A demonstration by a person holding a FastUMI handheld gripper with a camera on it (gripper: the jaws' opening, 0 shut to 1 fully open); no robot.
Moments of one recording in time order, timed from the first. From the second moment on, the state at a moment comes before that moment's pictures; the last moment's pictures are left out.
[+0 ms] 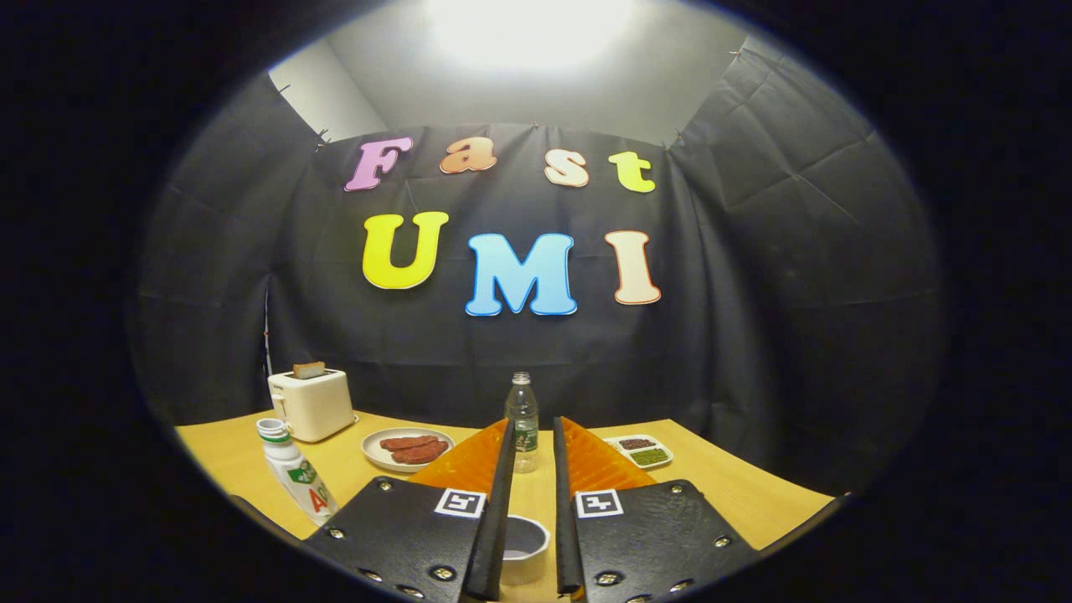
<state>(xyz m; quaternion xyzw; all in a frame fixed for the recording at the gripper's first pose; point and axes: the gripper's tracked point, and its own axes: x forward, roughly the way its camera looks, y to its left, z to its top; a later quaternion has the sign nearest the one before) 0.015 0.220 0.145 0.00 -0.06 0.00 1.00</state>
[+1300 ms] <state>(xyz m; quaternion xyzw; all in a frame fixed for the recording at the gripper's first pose) 0.004 0.456 0.023 -0.01 0.03 0.13 0.99</state>
